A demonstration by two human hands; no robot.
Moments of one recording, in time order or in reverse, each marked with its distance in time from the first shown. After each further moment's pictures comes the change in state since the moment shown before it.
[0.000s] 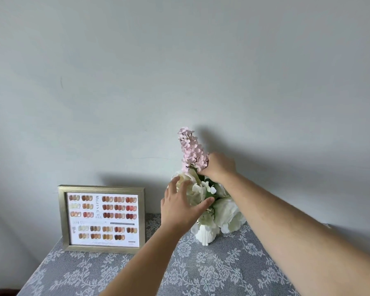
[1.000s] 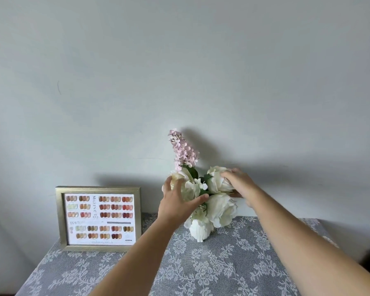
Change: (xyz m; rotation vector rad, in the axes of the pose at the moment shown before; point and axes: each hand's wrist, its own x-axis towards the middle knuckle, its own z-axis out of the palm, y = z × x) left_hand -0.004 0.013 -0.008 -0.073 -0.108 -0.072; right_hand -0.059 0.065 -0.008 0.852 -0.081 0.322
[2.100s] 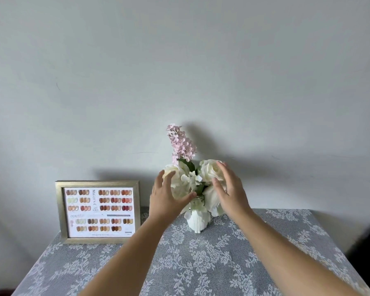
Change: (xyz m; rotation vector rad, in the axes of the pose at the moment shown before) left_hand -0.010 -0.025 -0.001 -0.029 0.150 0.096; right_hand -0.040 0.045 0.028 -0.248 0.240 -0.640
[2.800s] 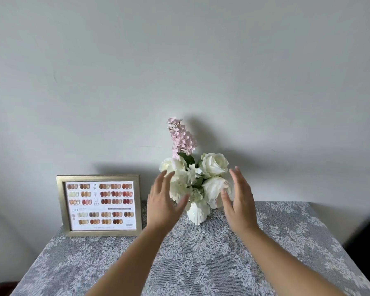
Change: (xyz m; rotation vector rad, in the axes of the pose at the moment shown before) left_hand -0.029 -0.015 0.008 0.077 0.134 0.182; right_hand -0.049 0.013 -0.003 -0.178 0.154 -0.025
